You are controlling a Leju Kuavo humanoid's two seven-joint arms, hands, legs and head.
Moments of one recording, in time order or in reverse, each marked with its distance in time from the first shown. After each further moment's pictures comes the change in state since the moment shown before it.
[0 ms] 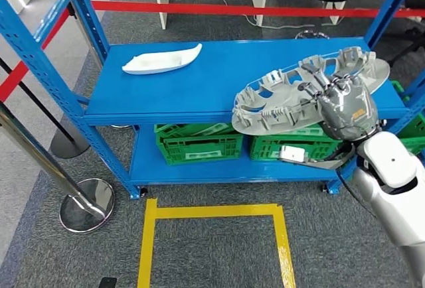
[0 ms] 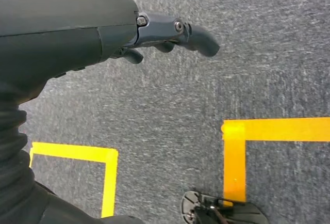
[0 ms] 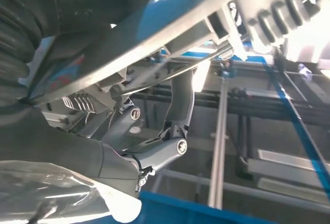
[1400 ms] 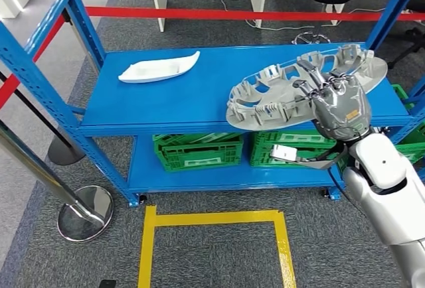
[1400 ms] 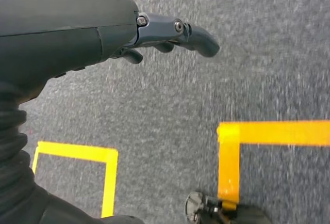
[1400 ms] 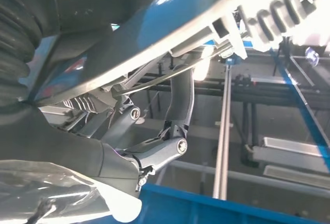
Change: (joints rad) left arm -0.001 0.001 0.002 0.000 -0.009 -0.004 0.024; right arm 0.006 0.045 -0.010 -0.004 0.052 -0.051 0.024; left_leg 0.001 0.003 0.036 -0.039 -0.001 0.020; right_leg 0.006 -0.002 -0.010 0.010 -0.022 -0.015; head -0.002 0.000
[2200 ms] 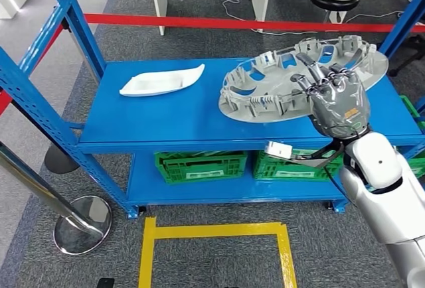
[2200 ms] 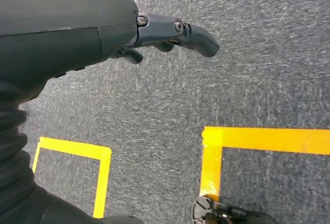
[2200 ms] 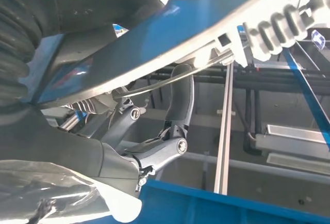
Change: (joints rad) left arm -0.009 -0.005 0.004 0.000 0.017 0.025 0.041; right arm -0.022 0.031 0.020 -0.012 0.037 -0.032 0.041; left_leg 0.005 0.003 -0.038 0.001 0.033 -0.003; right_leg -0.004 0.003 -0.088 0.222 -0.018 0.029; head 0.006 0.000
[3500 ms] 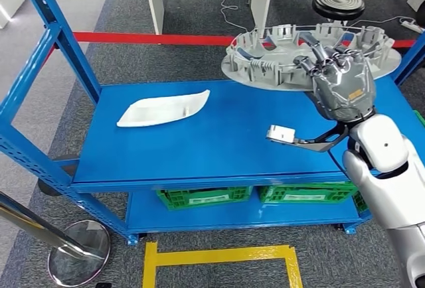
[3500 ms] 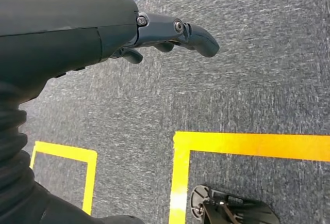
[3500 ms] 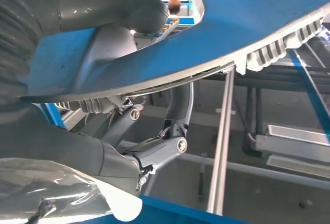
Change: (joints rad) left arm 0.011 0.024 -0.021 0.000 0.016 -0.039 0.021; right arm -0.069 0.002 -0.018 0.005 -0.015 0.048 -0.024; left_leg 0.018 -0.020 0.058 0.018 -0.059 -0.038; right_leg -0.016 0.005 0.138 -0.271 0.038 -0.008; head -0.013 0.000
